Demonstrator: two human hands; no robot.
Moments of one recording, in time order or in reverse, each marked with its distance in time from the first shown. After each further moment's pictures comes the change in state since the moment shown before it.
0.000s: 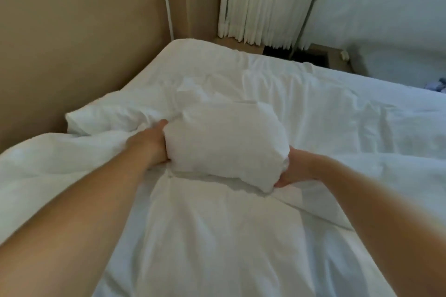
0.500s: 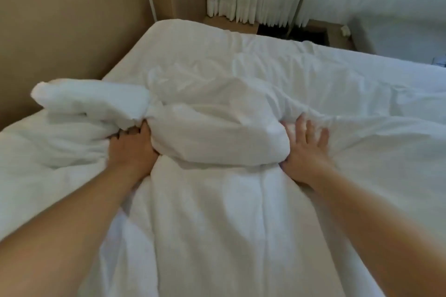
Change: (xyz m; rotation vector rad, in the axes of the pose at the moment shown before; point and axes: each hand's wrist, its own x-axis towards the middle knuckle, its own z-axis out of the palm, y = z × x) left_hand 0.010 -0.007 0.038 0.147 0.247 0.001; right_hand 0.021 0.009 0.028 -0.305 0.321 0.233
